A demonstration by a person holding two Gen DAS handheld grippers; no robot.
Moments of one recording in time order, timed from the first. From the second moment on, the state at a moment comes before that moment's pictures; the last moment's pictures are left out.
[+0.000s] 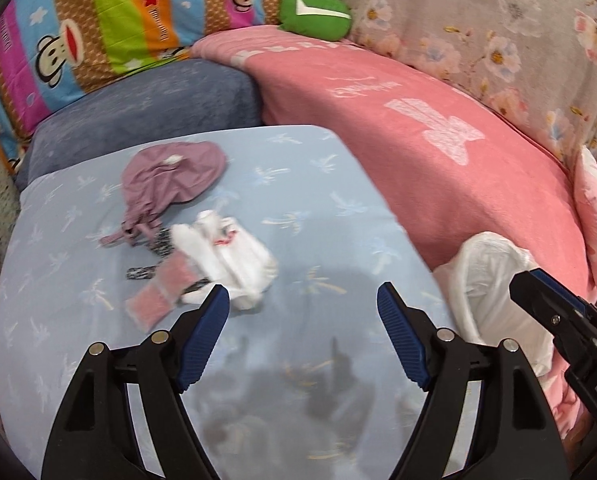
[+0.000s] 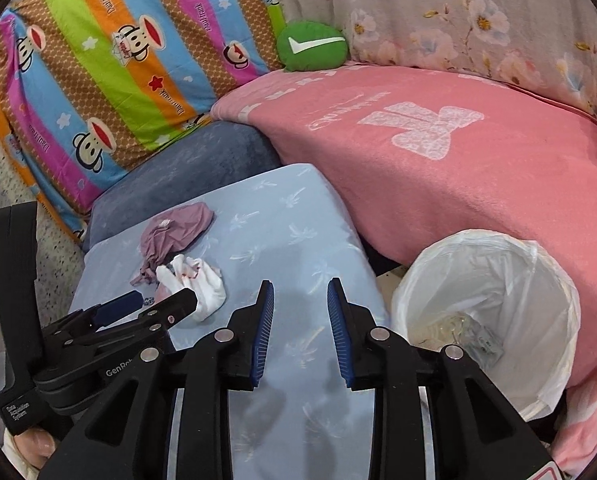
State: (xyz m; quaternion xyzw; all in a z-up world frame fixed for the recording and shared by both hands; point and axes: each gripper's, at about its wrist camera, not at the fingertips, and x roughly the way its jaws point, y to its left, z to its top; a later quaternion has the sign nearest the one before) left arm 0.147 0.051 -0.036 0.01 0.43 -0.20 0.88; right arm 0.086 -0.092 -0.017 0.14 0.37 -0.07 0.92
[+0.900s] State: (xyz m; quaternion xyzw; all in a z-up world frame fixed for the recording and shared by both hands) left arm 0.204 0.165 -0.114 -0.01 0.50 -0.13 0.86; right arm 0.192 0.026 -0.114 0.11 0.47 0.01 0.88
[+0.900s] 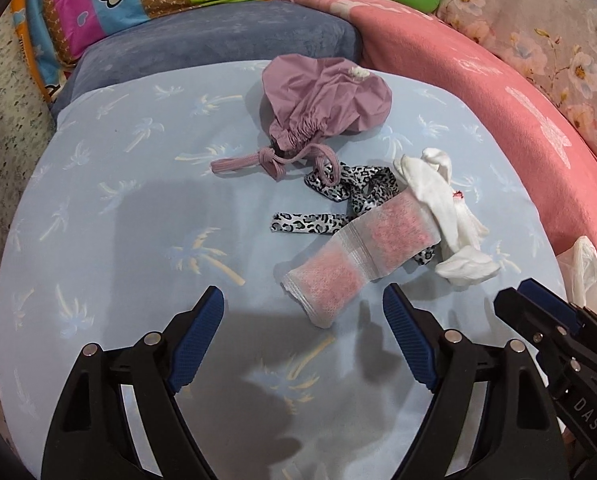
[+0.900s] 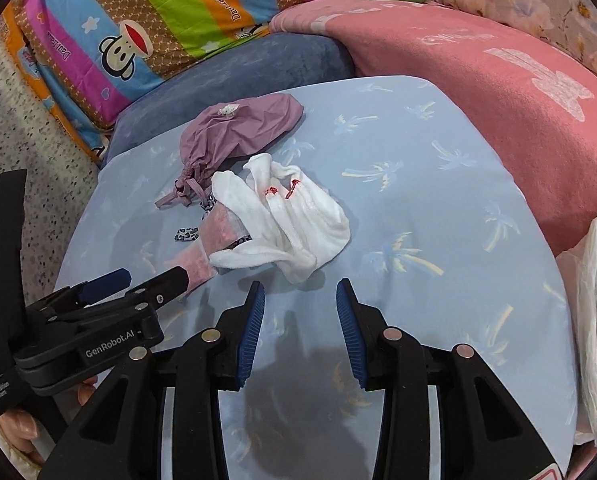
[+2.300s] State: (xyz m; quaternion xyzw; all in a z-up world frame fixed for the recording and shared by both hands) left arm 0.163 0.093 -0.024 0.00 0.43 -0.24 0.87; right arm 0.134 -0.045 -0.009 0.16 0.36 -0.03 0.92
